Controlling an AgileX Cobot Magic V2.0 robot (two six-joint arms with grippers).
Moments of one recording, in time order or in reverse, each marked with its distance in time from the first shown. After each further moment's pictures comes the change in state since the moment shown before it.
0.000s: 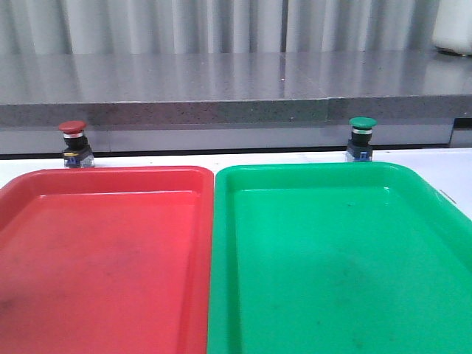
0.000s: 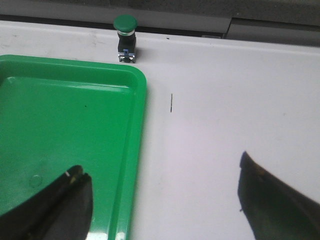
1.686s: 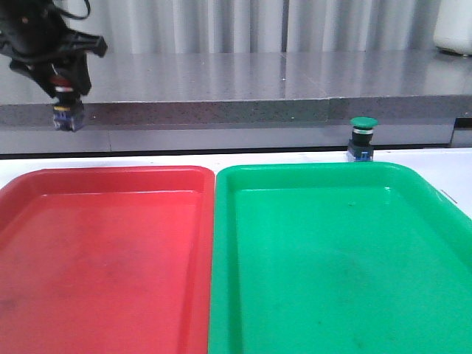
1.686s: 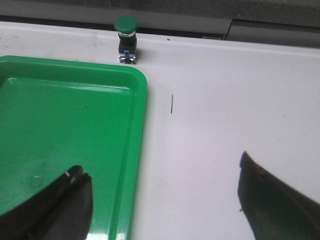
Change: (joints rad) left arm -0.018 0.973 -0.875 0.018 0.175 0.000; right arm 0.000 0.000 0.000 -0.001 -0.002 0.000
